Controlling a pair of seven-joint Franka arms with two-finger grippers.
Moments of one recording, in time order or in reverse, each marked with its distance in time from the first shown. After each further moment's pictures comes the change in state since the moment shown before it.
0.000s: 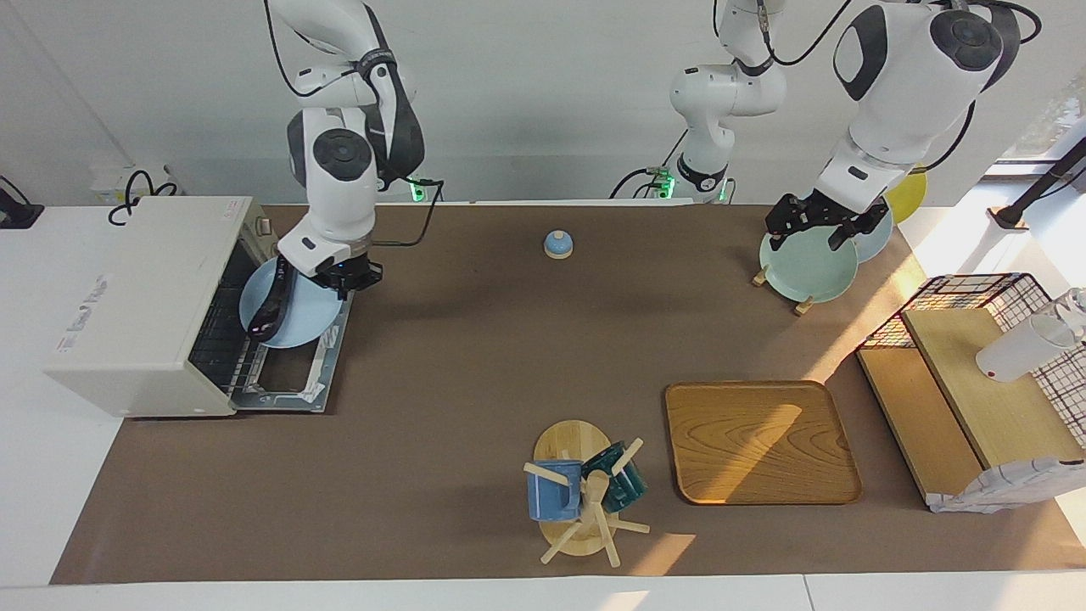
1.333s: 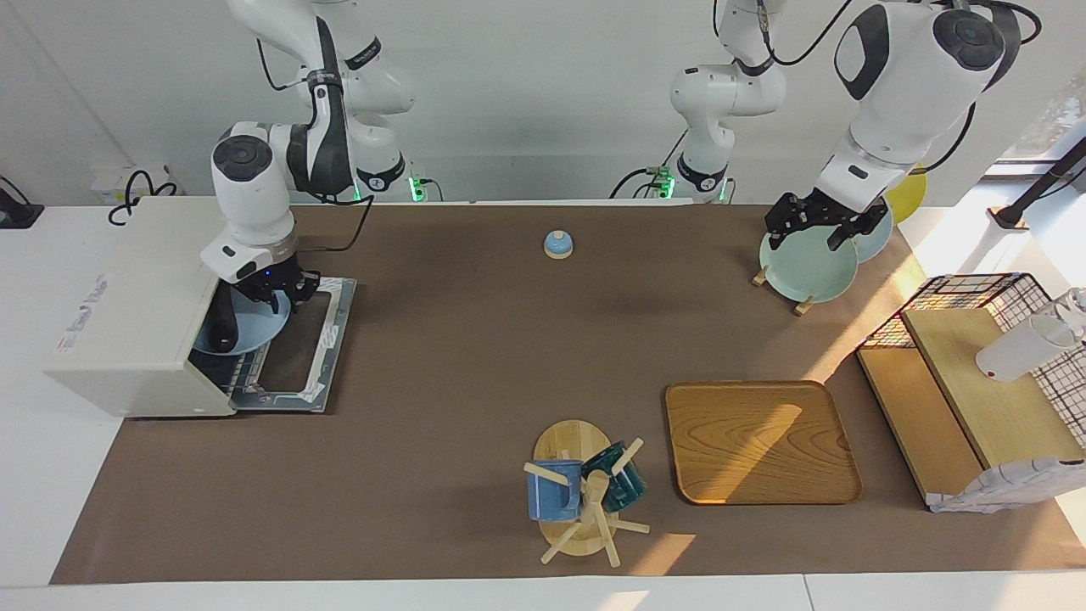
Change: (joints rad) left arm 0.002 0.000 0.000 0.000 -0.011 0.000 0.016; right arm -0.177 -0.029 0.013 -0.132 0.037 0.260 -0.210
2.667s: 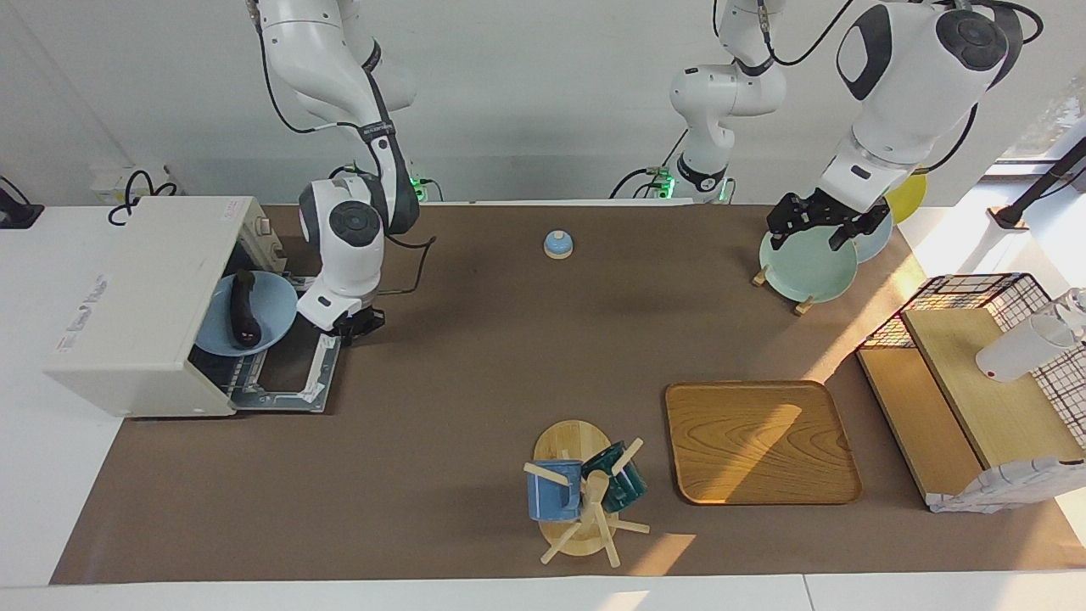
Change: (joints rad) left arm 0.002 0.000 0.004 0.000 0.000 0.000 0.000; right arm 0.180 0.230 0.009 0.048 -0.215 0.040 0.261
